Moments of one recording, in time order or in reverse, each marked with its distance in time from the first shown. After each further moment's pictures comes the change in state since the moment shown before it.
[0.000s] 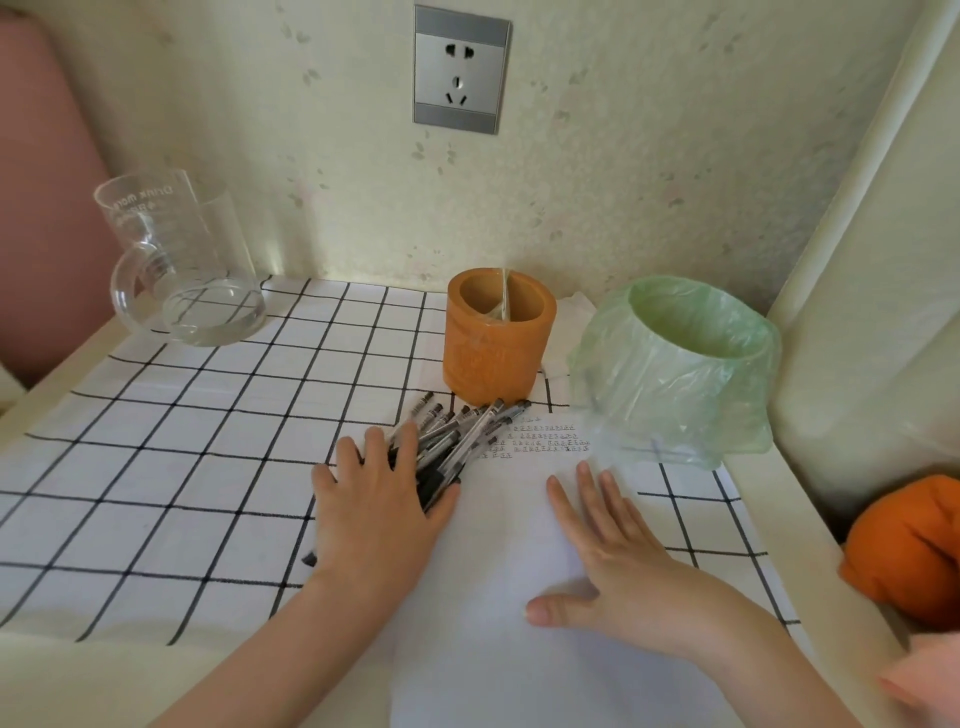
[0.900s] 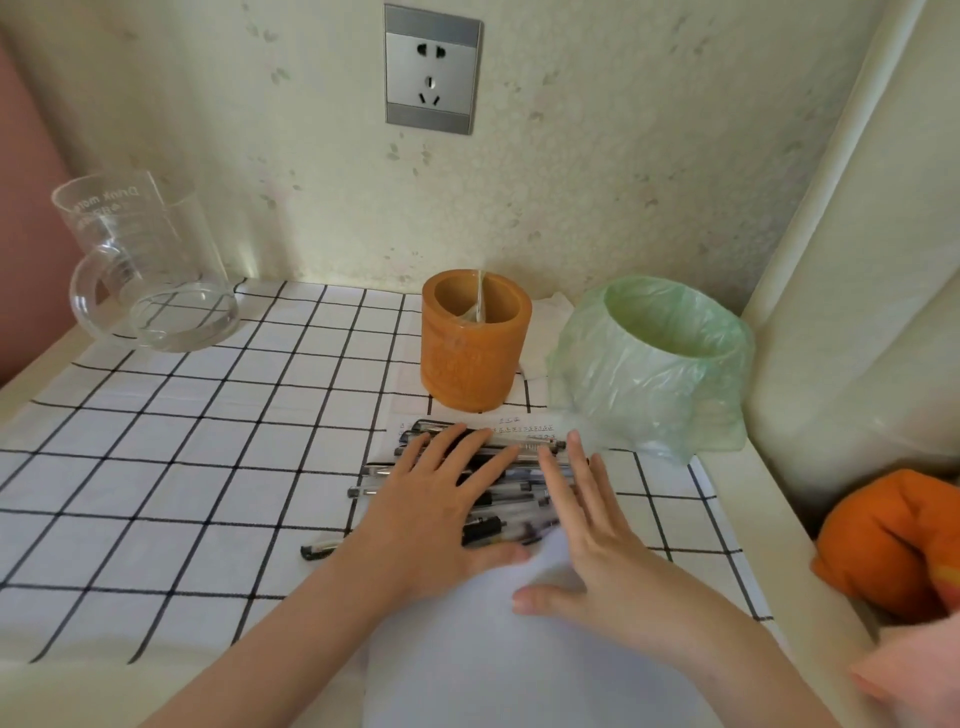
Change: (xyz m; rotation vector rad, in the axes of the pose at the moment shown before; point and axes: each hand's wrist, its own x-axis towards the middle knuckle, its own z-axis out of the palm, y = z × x) left_hand 0.015 0.028 0.004 -0.283 -0.102 0.589; right_hand -0.005 0.007 0.000 0.194 0.225 -0.092
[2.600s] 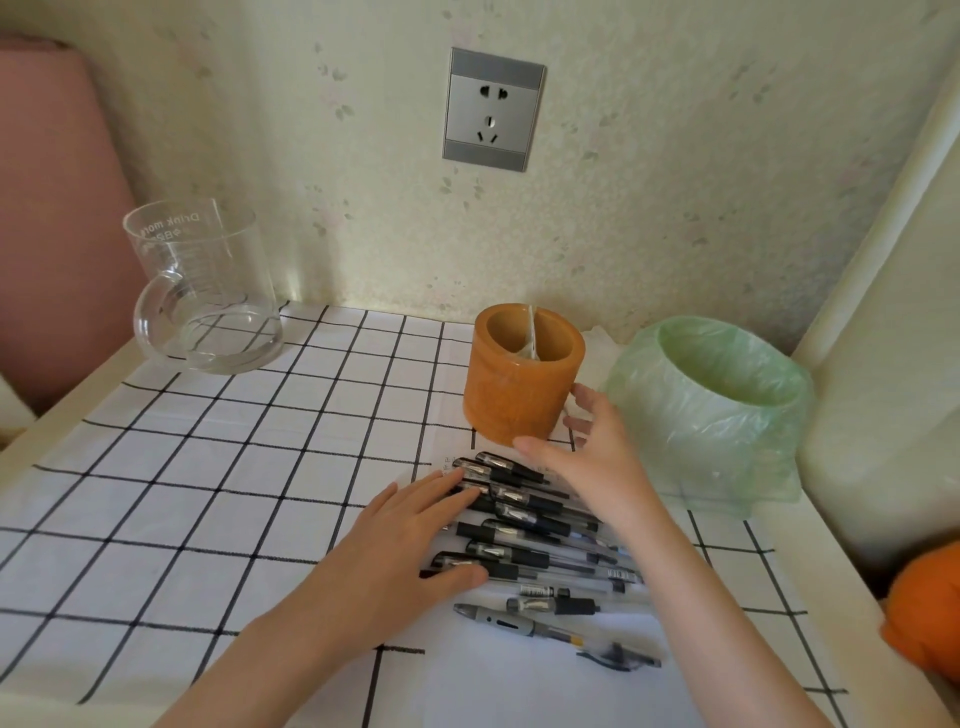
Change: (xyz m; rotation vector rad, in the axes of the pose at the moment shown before) left_hand -0.036 -0.045 -0.025 -0.379 -0.022 -0.140; right_hand 0.097 -0.030 -0.030 0.607 0.548 0.073
